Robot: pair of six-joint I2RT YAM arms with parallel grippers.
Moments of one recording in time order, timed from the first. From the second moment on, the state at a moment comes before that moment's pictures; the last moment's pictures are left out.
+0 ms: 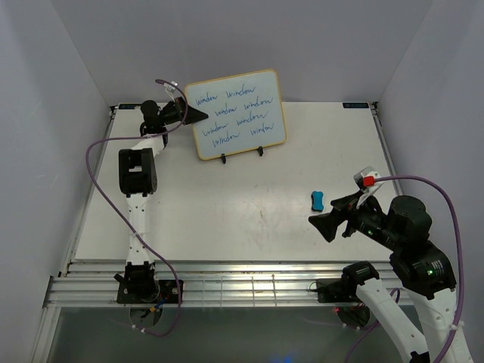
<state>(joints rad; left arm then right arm) 0.03 2.69 2.08 0.91 1.23 -1.06 0.36 0.42 0.93 -0.82 -0.44 0.12</state>
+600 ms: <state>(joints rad) 0.03 2.51 2.09 0.91 1.14 -1.03 0.36 0.42 0.90 -0.81 -0.43 0.12</state>
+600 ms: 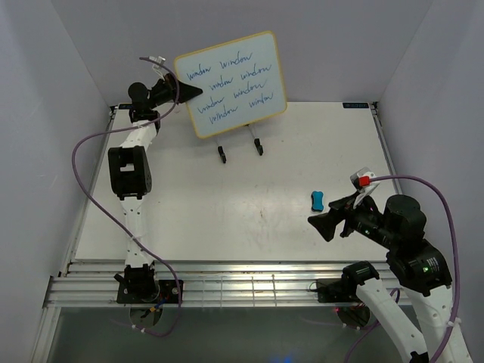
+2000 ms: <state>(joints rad) -0.25 0.57 0.61 -0.46 0.64 -0.57 0.35 1.10 0.92 -0.80 0.14 0.28</state>
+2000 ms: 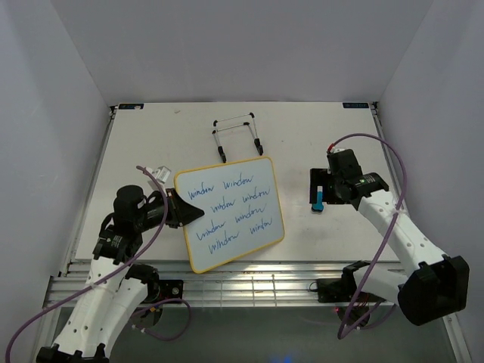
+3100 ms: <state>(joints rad) -0.25 0.65 0.68 -0.64 0.70 -0.55 0.24 1.62 0.99 -0.57 0.01 0.15</state>
